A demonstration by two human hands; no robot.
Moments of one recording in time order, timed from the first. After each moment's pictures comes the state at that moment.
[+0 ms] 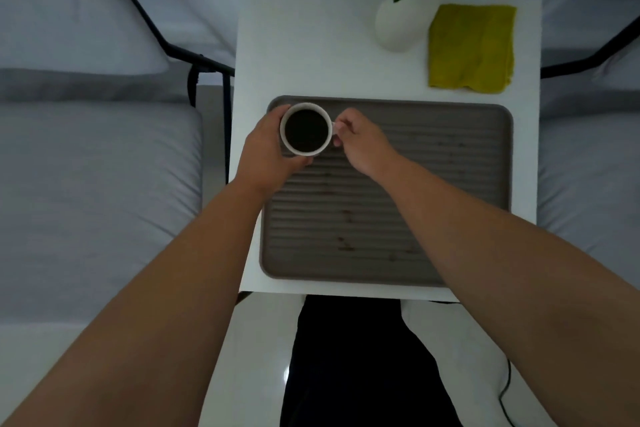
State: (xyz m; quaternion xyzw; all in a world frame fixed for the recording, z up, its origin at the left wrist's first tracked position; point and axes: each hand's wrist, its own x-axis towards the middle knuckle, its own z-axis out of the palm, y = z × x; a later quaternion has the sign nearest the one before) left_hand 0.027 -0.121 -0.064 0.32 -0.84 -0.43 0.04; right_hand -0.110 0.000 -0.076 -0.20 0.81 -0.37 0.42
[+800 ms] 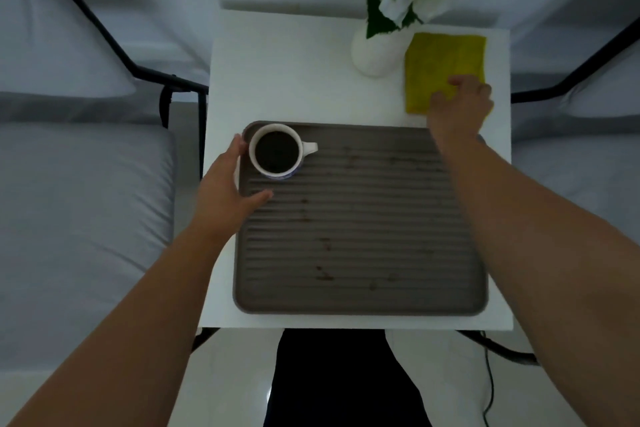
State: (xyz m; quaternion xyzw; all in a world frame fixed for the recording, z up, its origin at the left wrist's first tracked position) left_hand 0.052 -0.127 -0.077 0.37 -0.84 -0.40 0.00; right_hand -0.253 0.062 -0.066 -0.02 0.96 -0.28 0.07
